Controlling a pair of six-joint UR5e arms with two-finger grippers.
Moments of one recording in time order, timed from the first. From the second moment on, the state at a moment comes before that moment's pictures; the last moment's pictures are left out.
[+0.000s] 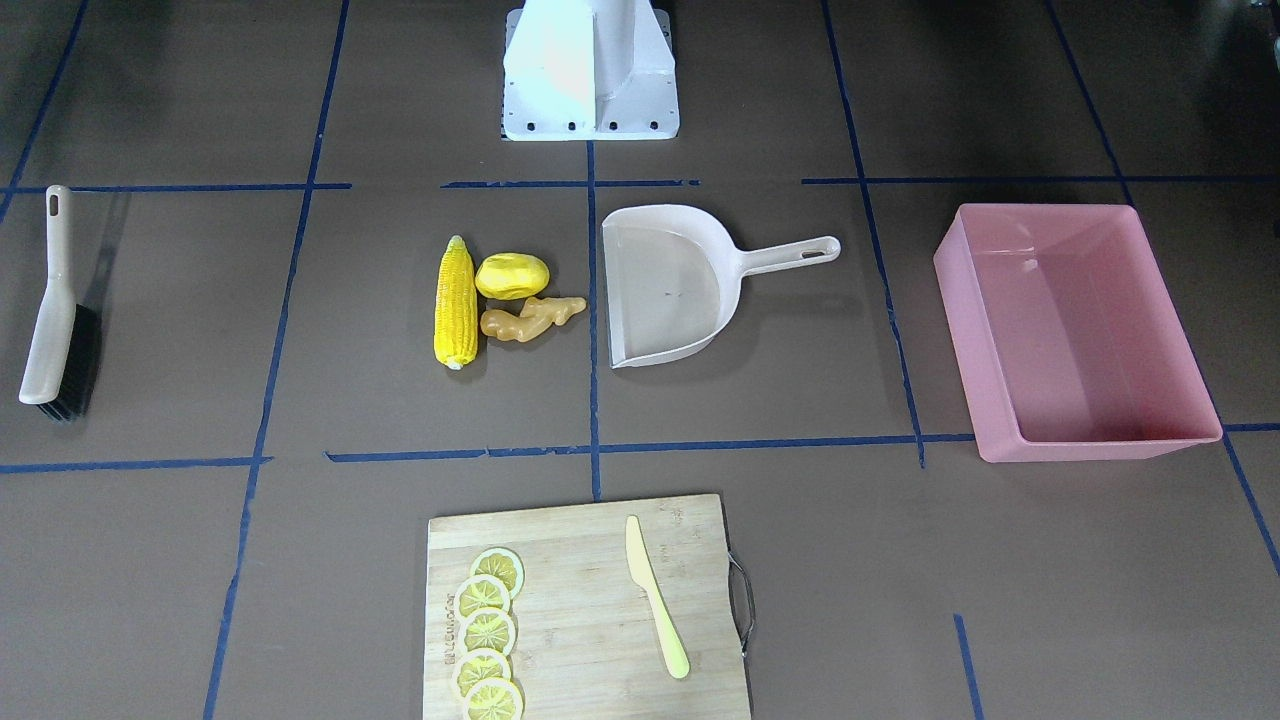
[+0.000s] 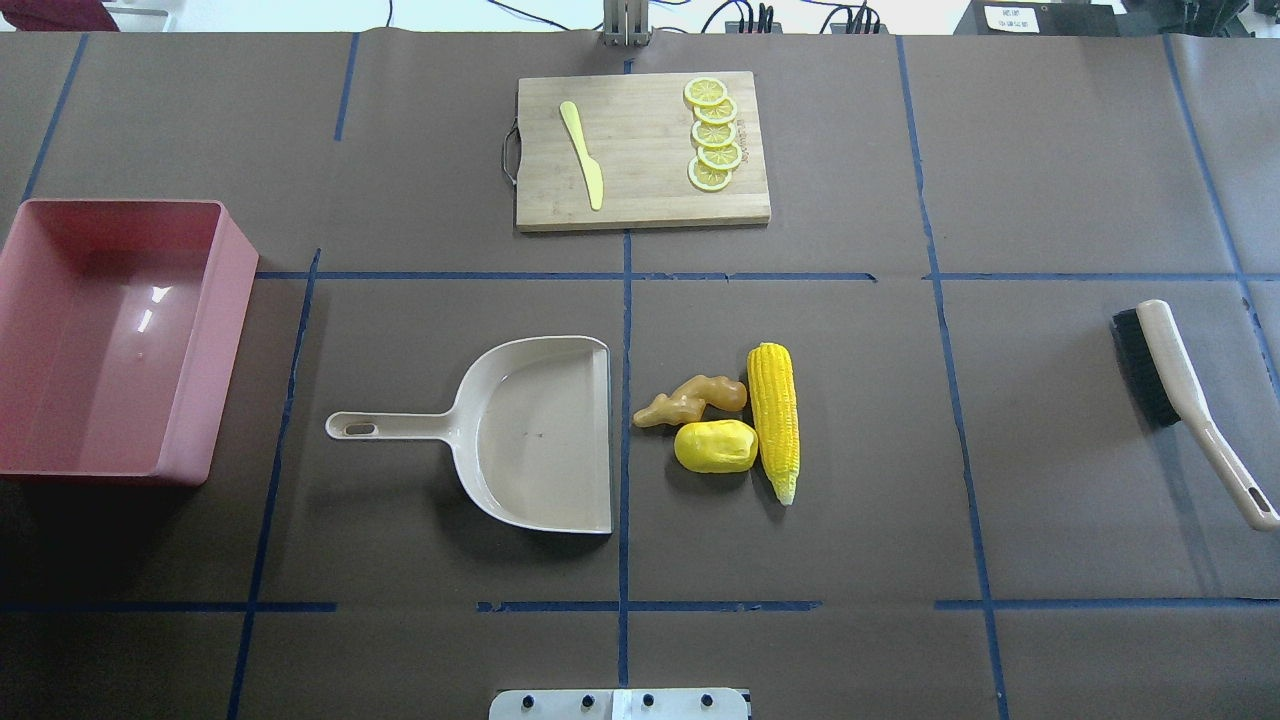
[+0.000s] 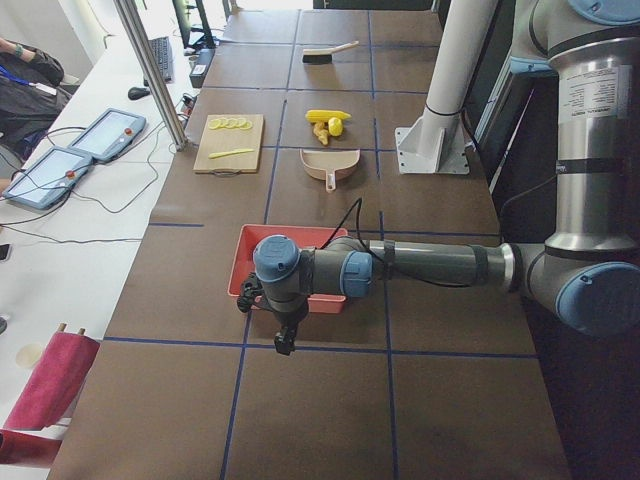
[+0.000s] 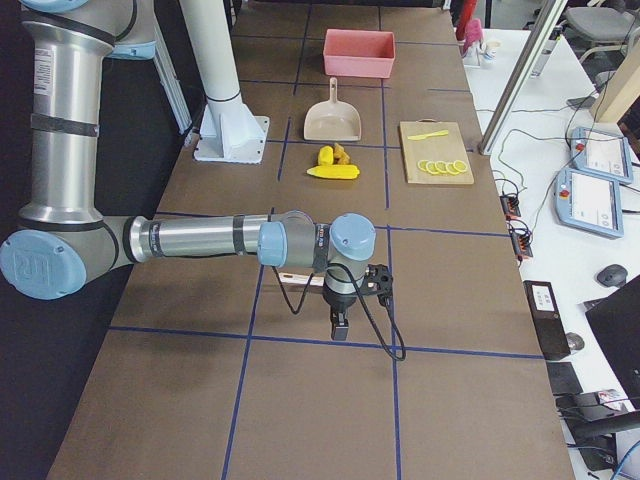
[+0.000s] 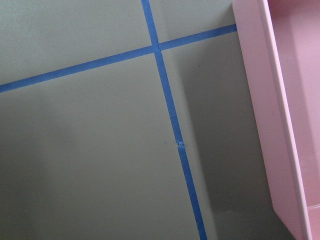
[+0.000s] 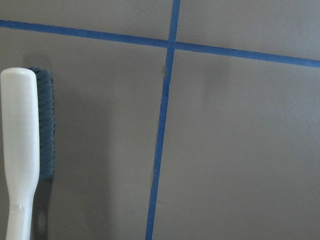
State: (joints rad) left arm -1.50 -1.49 -1.68 -1.59 -2.34 0.19; right arm 1.51 -1.70 1.79 -1.69 2.27 -0.08
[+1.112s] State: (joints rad) left arm -1.50 -1.56 -1.67 -1.73 -2.35 0.16; right arm 1.49 -1.69 1.83 -1.68 2.30 -0.07
